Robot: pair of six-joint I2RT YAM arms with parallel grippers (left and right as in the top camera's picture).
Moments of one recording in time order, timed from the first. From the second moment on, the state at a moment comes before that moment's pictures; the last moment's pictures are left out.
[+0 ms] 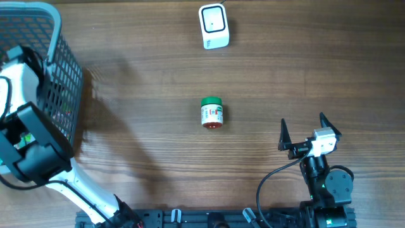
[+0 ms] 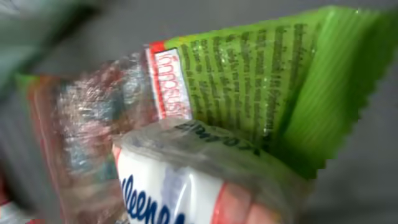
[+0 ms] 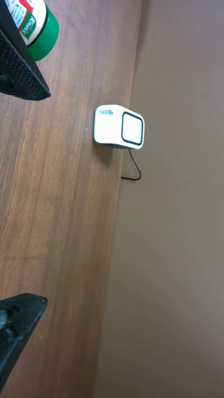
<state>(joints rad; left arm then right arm) 0.52 2.08 1.60 -1.03 -0.23 -0.70 0.09 0.02 0.01 0.00 -0.04 -0.08</state>
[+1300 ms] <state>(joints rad) -0.30 1.68 1.11 -0.98 -0.10 -0.85 0.09 0.02 0.01 0.00 -0.04 -0.08</state>
